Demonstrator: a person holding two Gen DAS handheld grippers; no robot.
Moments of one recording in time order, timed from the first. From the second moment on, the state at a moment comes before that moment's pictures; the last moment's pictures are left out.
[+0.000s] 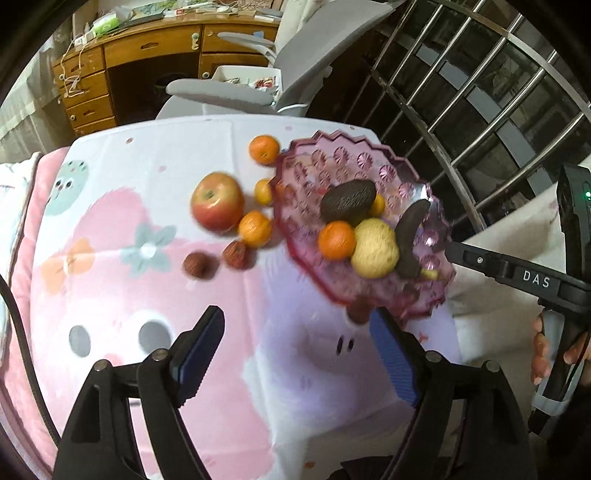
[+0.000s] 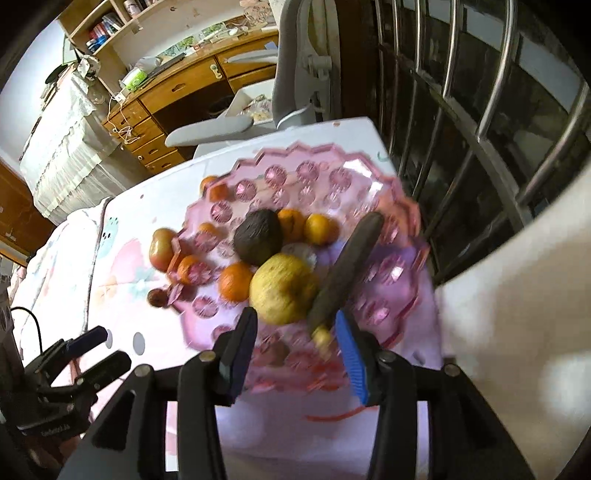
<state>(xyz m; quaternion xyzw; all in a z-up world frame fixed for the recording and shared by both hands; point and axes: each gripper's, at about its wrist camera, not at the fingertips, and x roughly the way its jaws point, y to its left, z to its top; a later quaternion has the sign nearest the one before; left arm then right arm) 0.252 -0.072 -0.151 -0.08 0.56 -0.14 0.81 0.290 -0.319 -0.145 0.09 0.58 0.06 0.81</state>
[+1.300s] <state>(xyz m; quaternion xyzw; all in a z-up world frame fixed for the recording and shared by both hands) 0.278 0.063 -0.172 0.03 0.61 -0.20 0.77 0.208 -0.150 -0.188 0.20 0.58 0.02 0.79</state>
